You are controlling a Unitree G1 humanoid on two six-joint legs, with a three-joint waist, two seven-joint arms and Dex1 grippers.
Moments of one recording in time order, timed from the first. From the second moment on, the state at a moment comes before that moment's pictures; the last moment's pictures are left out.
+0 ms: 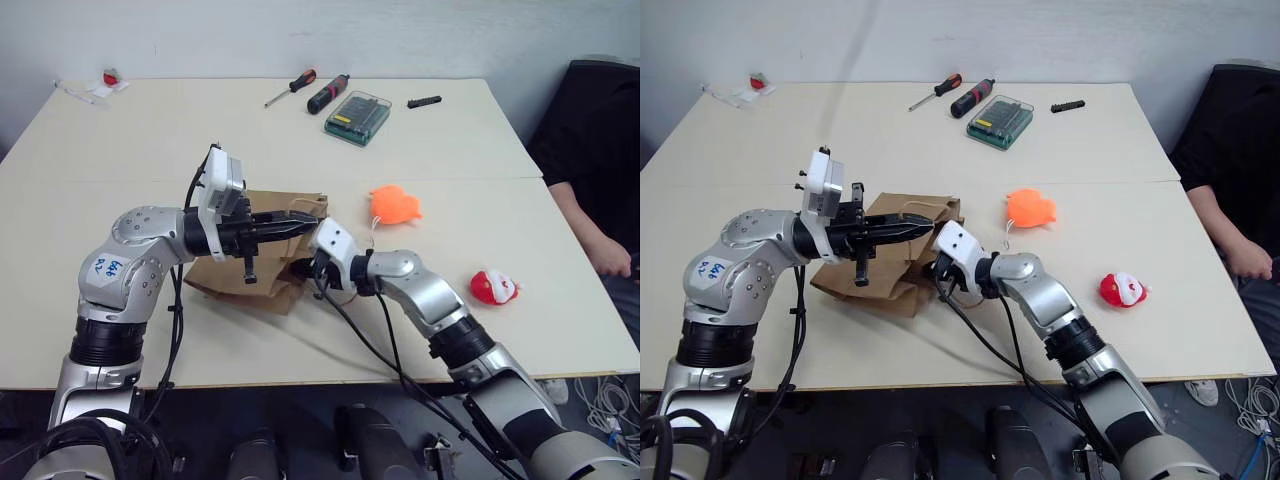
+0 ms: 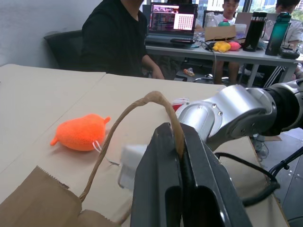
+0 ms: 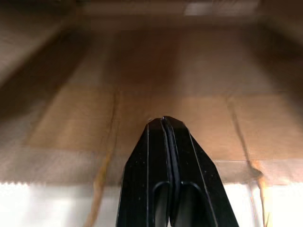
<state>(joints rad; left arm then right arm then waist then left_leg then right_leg) -0.65 0.59 0.03 -0.12 -0.61 0.56 -1.03 -0.73 -0.24 0.44 0.30 0.16 0.39 0.73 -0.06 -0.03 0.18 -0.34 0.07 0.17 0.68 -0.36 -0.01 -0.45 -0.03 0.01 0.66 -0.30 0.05</state>
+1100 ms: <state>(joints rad) -0.64 0.63 0.26 -0.13 -0.91 0.92 -0.80 -0.41 -0.58 -0.05 -0.40 0.38 0.80 0.71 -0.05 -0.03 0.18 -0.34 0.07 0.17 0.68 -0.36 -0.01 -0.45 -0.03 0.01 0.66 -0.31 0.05</state>
